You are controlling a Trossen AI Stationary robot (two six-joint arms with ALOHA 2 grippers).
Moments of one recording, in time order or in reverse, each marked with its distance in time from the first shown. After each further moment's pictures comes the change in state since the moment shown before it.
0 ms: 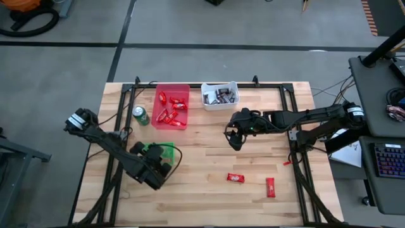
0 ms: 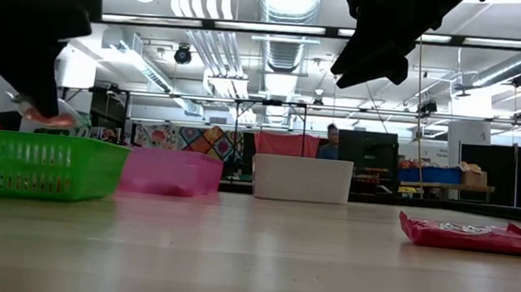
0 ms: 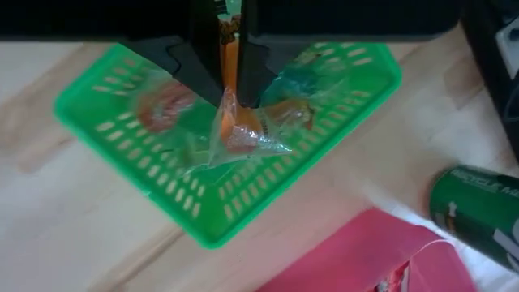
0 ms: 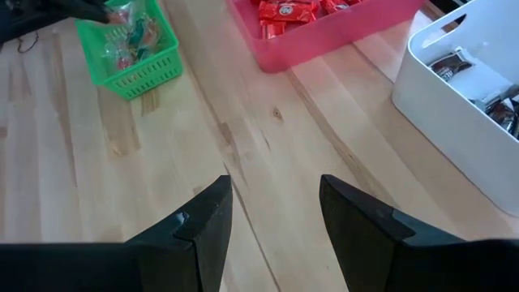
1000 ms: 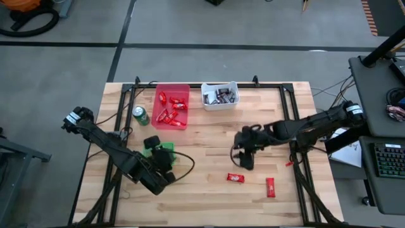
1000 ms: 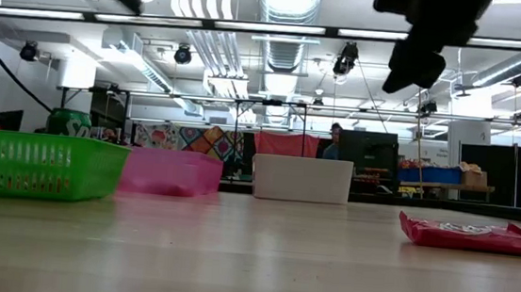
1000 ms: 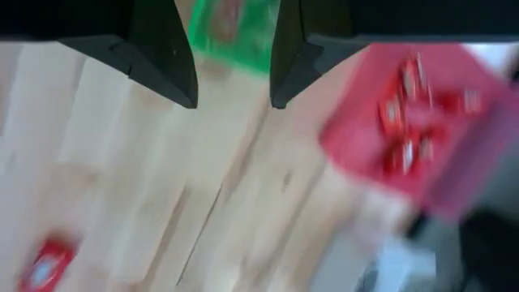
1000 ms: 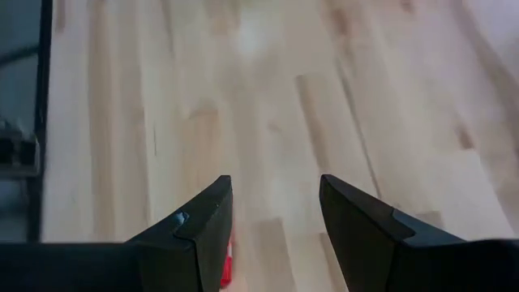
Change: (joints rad) left arm 0.002 -0.041 0.275 0.026 -0.191 0.634; right arm 0.155 0.000 0.001 -0.153 -0.205 0.069
